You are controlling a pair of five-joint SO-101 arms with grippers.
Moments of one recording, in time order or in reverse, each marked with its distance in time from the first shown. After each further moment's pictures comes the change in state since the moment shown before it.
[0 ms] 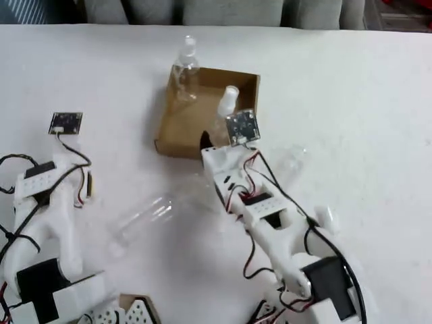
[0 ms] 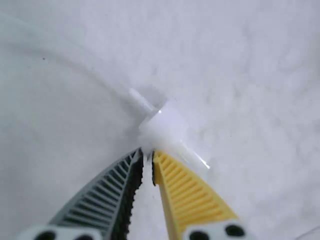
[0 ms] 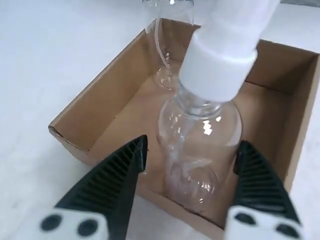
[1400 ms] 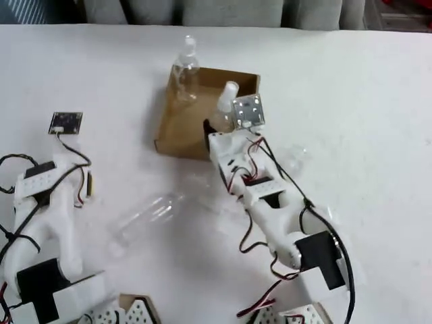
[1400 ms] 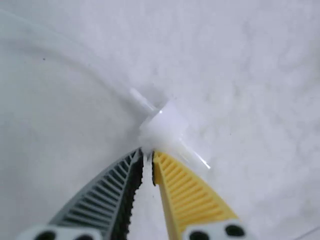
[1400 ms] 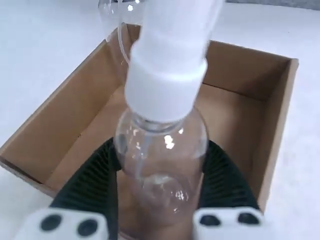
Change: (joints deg) left arm 0.0 0.0 0.0 0.0 0.0; right arm 4.2 10.0 -10.0 0.0 0.7
